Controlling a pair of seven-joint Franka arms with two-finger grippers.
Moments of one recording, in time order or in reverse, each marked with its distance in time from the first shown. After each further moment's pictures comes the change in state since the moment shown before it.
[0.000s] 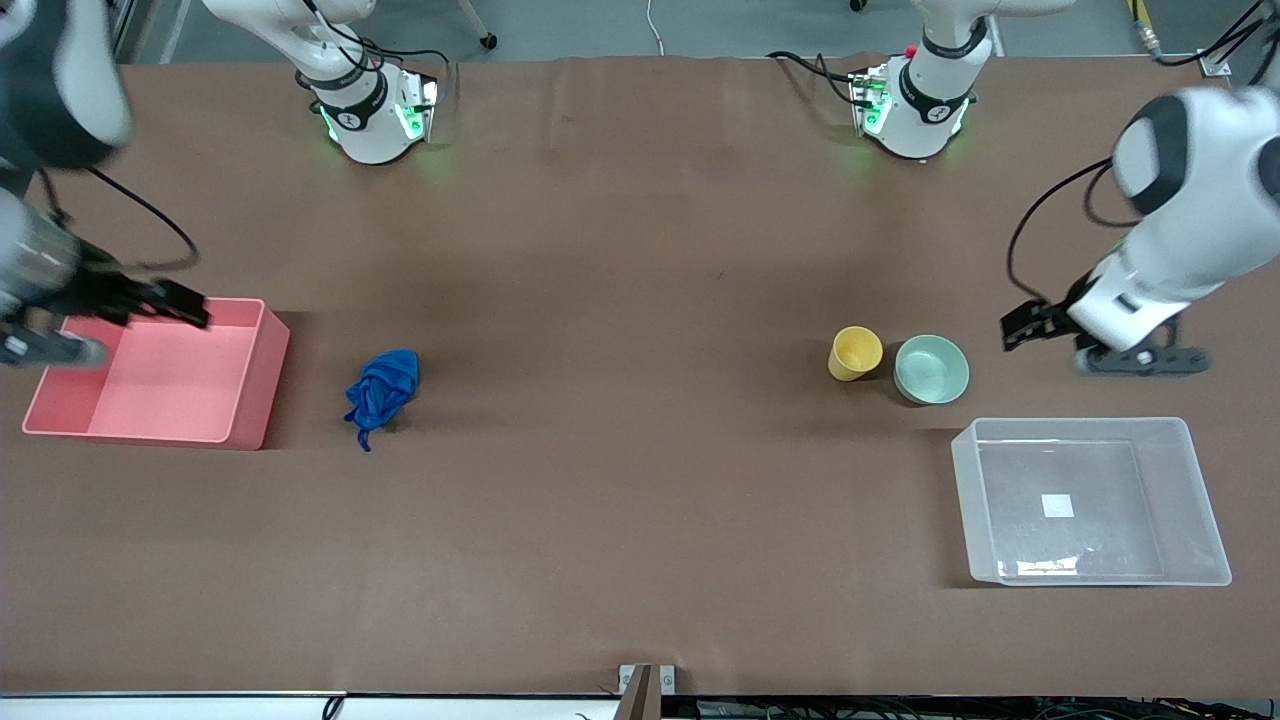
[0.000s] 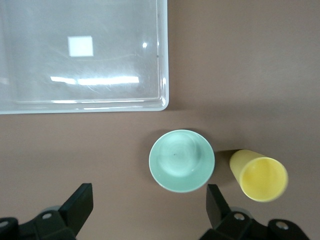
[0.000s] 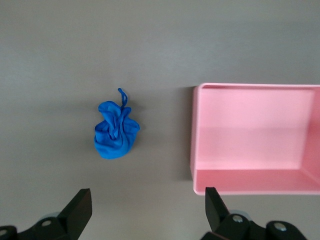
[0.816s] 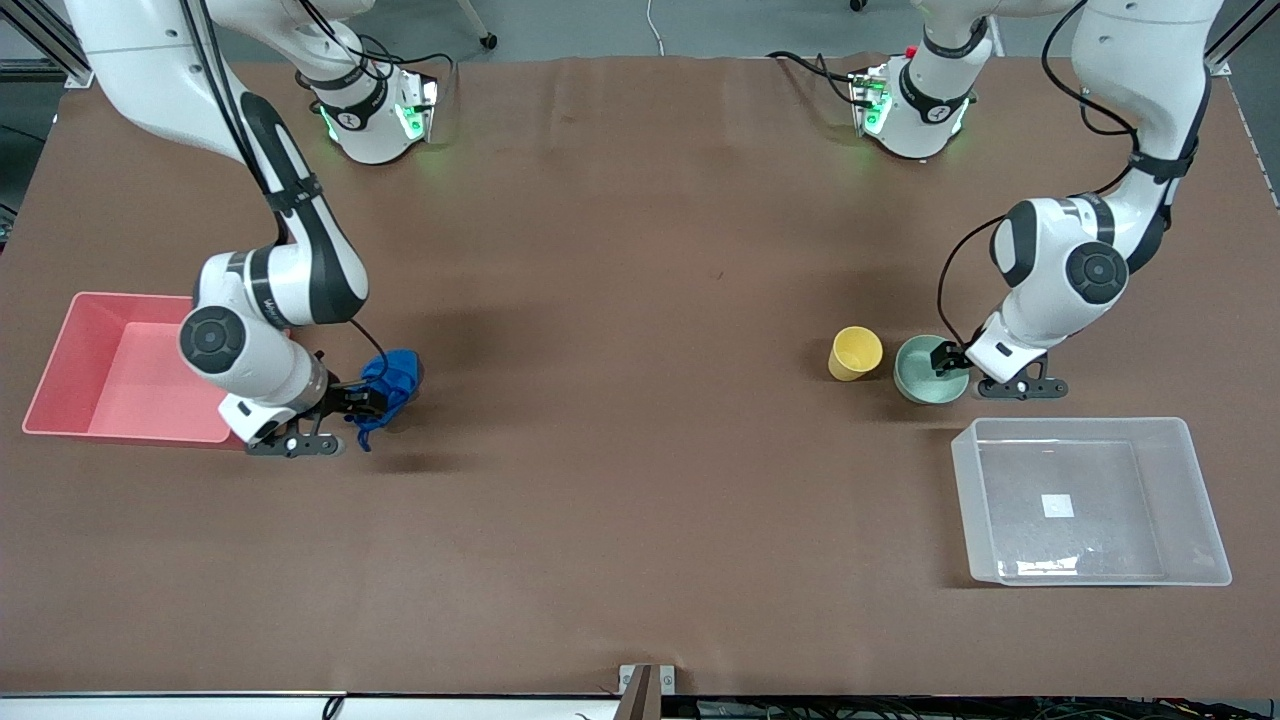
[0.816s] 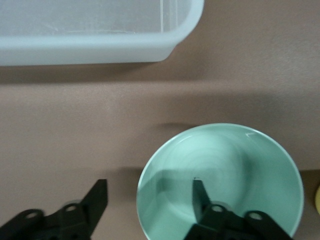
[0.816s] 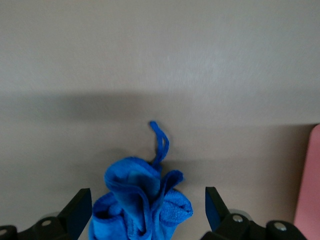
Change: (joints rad) left arm 0.006 0.258 0.003 -0.216 0.000 0.468 0.000; right arm 0.124 0.299 -0.006 -0.282 -0.003 0.634 0.087
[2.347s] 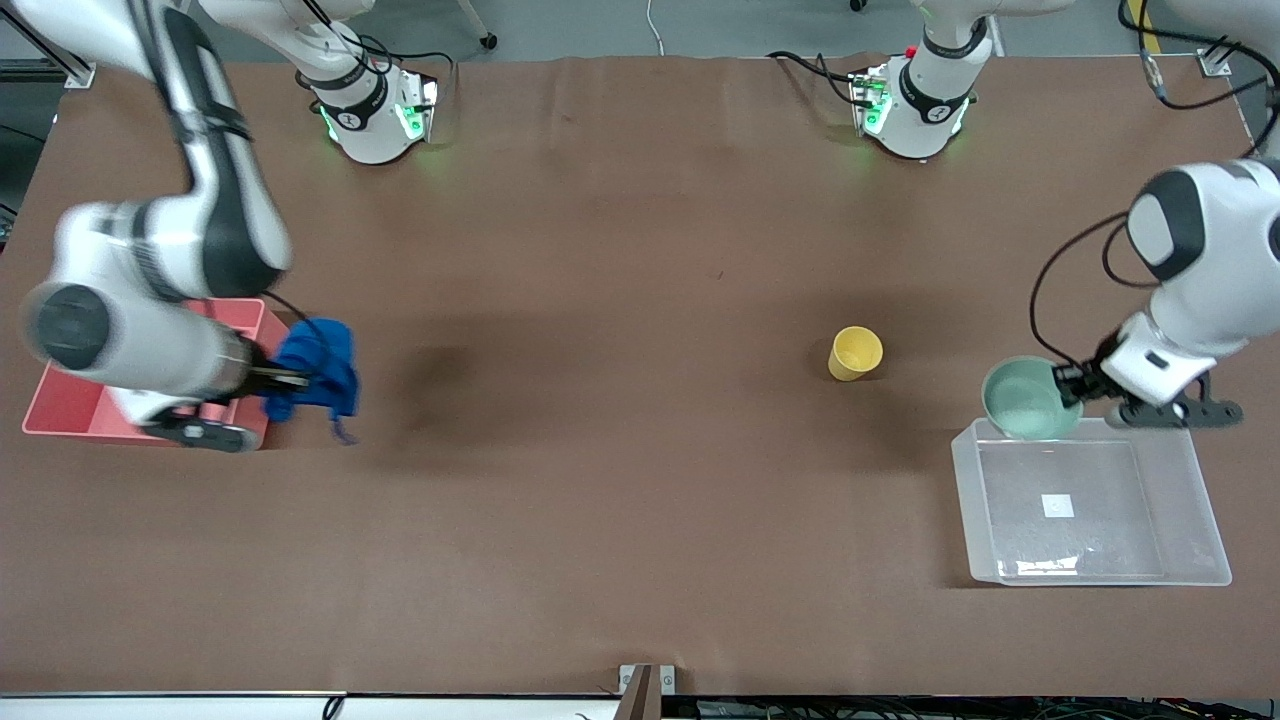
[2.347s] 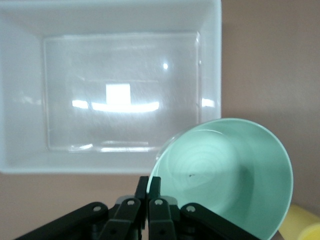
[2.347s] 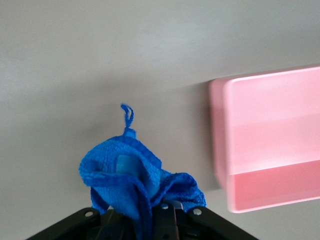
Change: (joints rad) left arm 0.027 -0.020 0.069 0.504 0.000 -0.417 0.092; right arm -0.105 -0.143 -0.017 0.358 -0.003 -0.639 0.049
